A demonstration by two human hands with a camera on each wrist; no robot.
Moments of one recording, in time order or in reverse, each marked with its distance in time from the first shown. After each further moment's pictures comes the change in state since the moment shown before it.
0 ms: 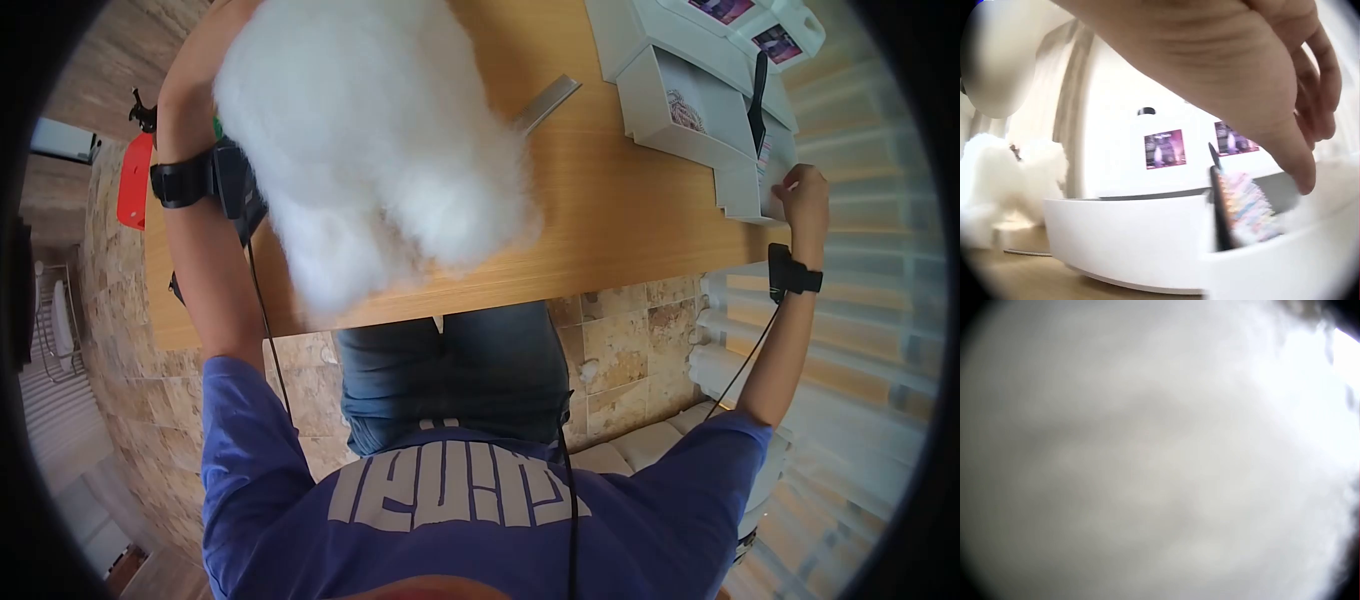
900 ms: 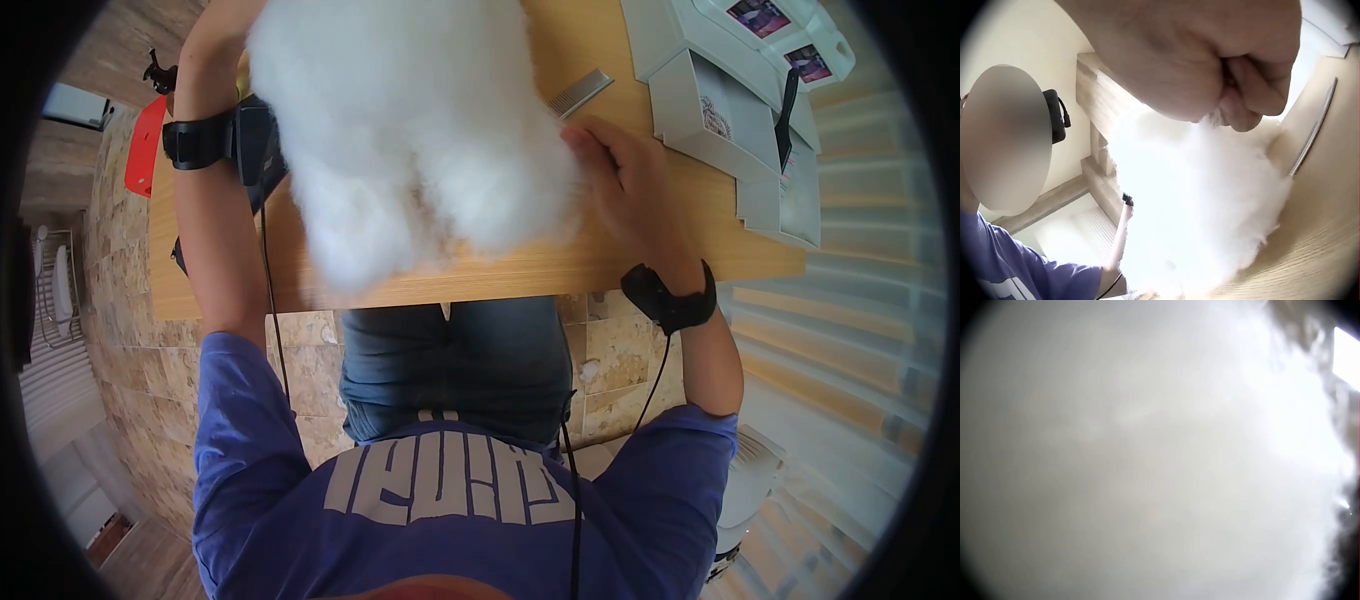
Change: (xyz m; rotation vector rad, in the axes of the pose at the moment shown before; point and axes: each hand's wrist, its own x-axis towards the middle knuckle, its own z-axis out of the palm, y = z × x) left_hand 0.023 -0.022 0.010 0.026 0.058 0.631; right_hand -0.078 -0.314 -0.029 1.008 -0.203 -0.377
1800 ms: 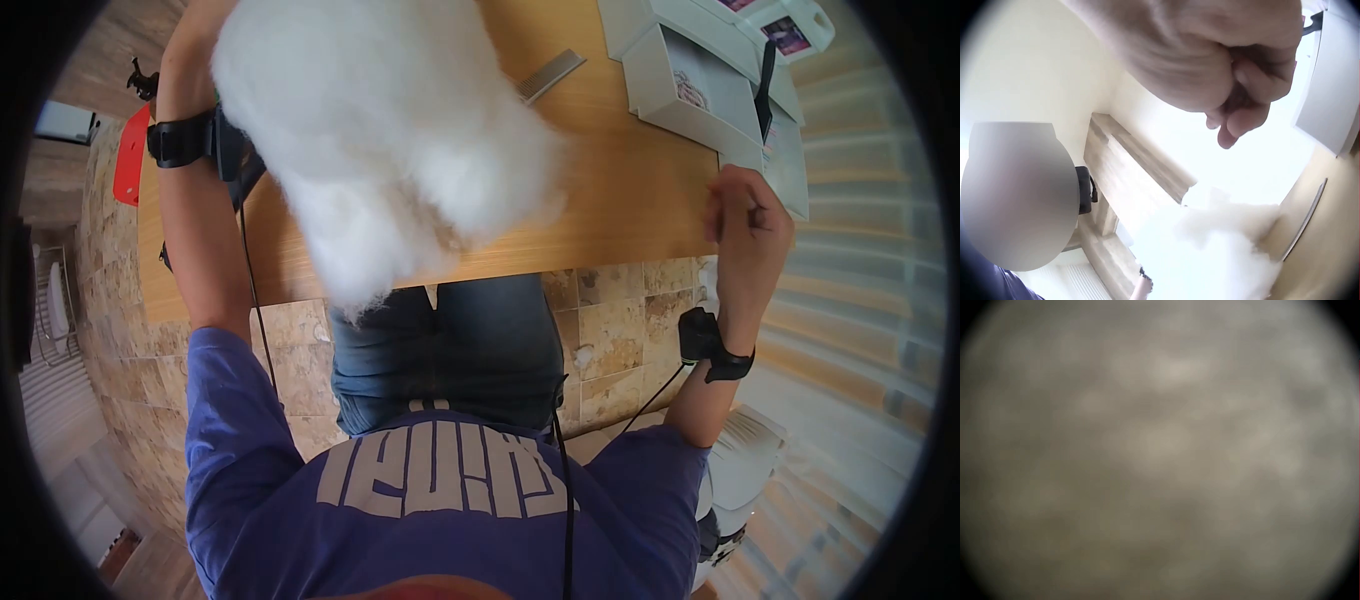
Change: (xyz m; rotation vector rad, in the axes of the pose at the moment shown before) left_hand 0.013 0.043 -0.001 -0.707 0.116 -0.583; right_hand -0.087 0.024 -0.095 0.164 0.447 0.244
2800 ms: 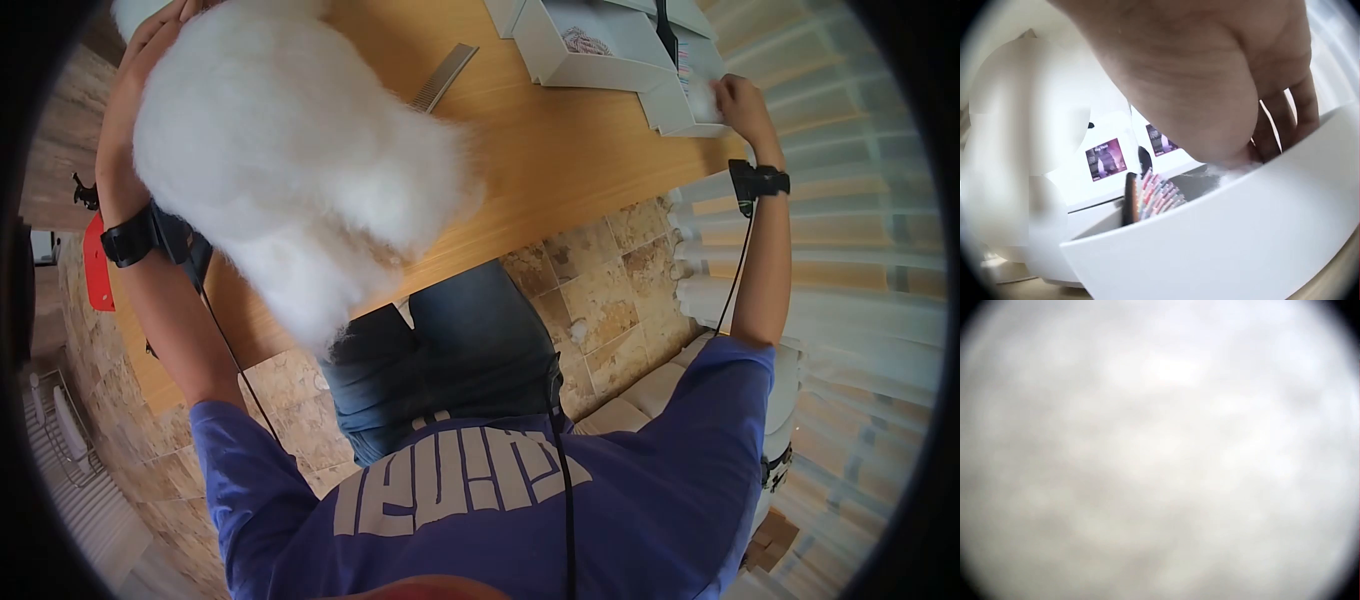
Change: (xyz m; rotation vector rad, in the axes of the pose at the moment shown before) left_hand 0.002 -0.004 0.008 -0.155 0.138 -0.052; right_hand 0.146 0.145 -0.173 -0.899 -0.057 -0.026
